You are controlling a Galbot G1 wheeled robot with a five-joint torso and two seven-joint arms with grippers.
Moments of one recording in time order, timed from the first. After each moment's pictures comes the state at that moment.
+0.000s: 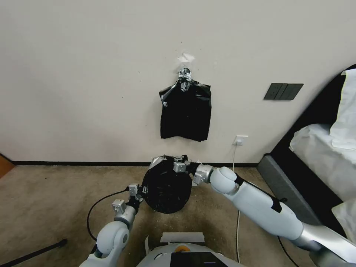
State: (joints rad) left arm 1.61 -1.24 -0.49 -2.03 -0.27 0.02 0.09; right arm -0.51 0.88 -0.39 1.84 -0.18 -0.12 -0.30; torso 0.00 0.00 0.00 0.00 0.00
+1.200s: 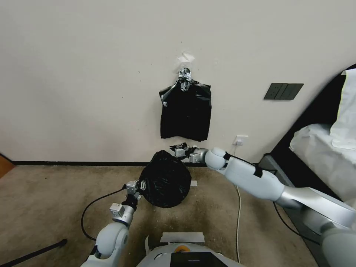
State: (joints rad) left arm 1.58 -1.30 -0.52 -2.03 -0.44 0.03 -0.01; right arm -0.38 0.82 -0.40 1.83 -0.12 -0.12 -0.22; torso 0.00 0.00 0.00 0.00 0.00
